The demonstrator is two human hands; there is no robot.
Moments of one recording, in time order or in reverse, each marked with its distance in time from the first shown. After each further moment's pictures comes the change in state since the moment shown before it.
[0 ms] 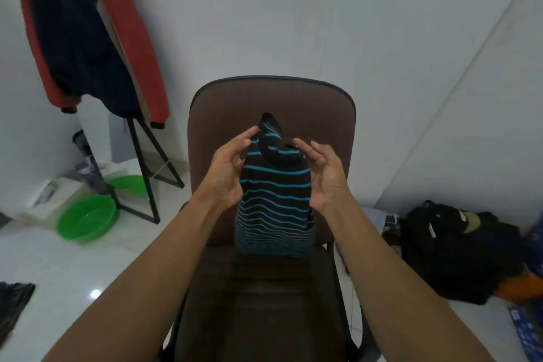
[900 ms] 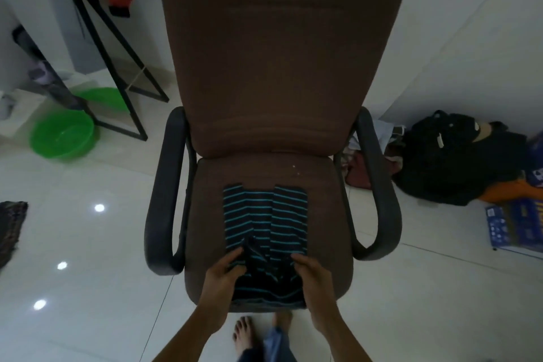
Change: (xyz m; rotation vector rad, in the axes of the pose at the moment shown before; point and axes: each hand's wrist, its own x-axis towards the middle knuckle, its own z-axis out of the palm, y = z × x) left_hand -0.192 -0.304 -0.201 0.248 0.338 -0.644; right_hand -0.138 0.323 -0.205 -0.600 0.486 0.273
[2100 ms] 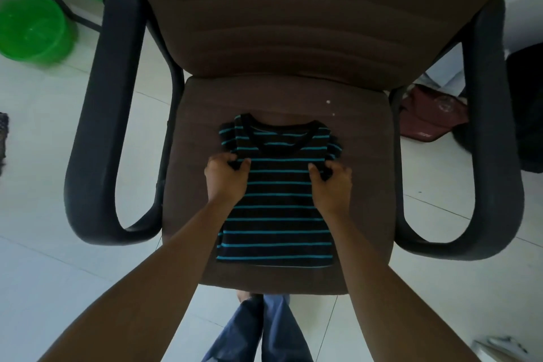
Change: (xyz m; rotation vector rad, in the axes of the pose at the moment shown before) left_hand 0.238 -0.002 0.023 0.642 0.417 0.210; right_hand 0.244 0.028 0.037 -0.598 0.148 -0.257
